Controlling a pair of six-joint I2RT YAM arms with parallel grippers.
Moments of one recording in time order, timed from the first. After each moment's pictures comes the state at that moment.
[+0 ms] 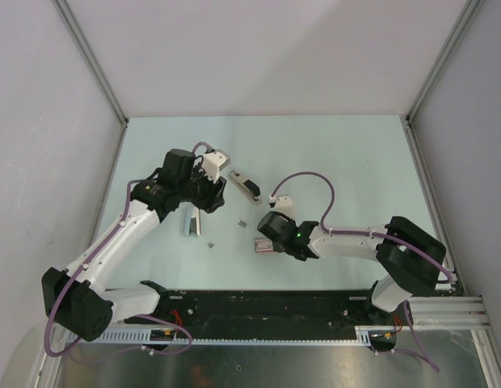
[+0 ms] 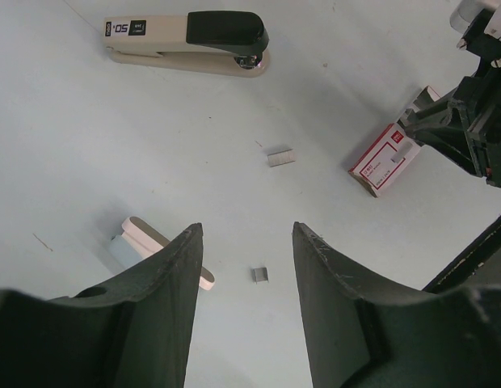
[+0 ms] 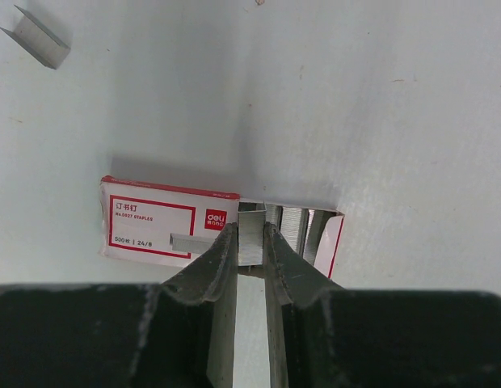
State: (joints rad) left arm -0.45 1.18 1.06 -0.64 0.25 0.18; right arm 1.06 1.59 0.85 -0.28 0.46 0.72
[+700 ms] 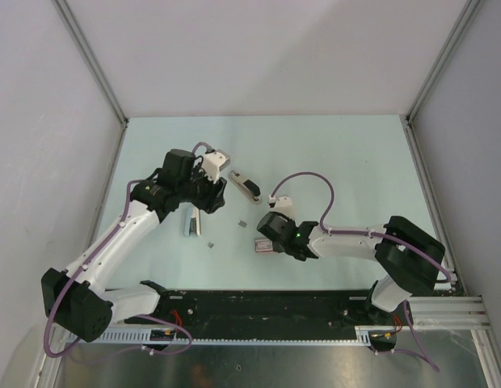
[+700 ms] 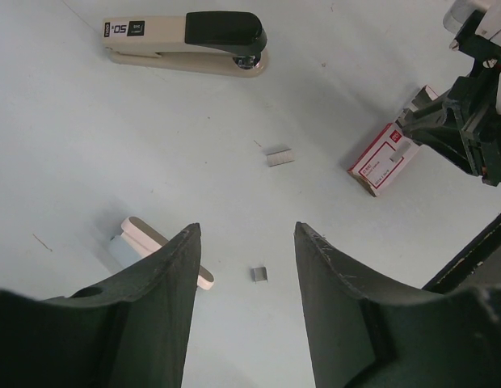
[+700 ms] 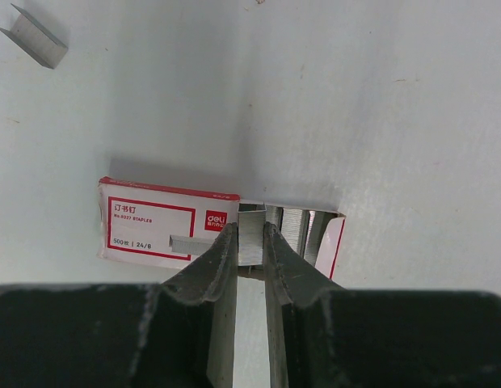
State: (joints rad) left arm -0.45 1.18 1.06 -0.64 0.25 0.18; right arm 1.06 1.59 0.85 -0.28 0.46 0.72
